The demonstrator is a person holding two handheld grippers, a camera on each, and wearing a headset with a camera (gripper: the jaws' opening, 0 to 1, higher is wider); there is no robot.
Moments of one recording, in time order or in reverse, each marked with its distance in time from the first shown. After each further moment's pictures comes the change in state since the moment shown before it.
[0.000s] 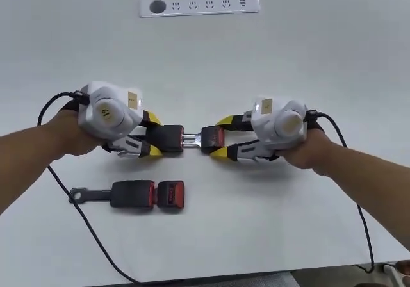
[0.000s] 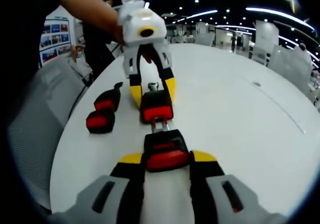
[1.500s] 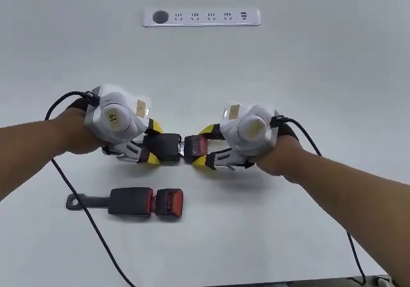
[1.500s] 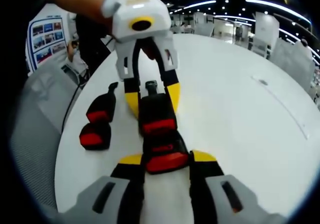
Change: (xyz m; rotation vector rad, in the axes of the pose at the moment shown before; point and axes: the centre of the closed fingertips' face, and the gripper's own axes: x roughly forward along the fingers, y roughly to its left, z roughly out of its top) left arm 0.003 -0.003 0.003 0.102 0.052 -0.072; right arm 0.028 0.008 0.015 0.025 0.087 -0.009
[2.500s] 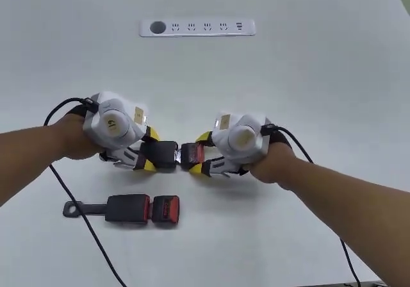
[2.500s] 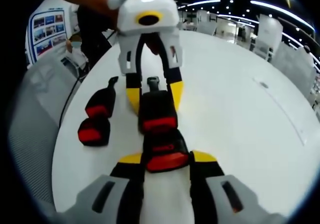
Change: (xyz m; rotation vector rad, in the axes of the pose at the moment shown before) left arm -0.001 -0.003 -0.002 0.004 0.007 -0.011; right arm 0.000 0.001 -0.002 -0.052 0.042 -0.018
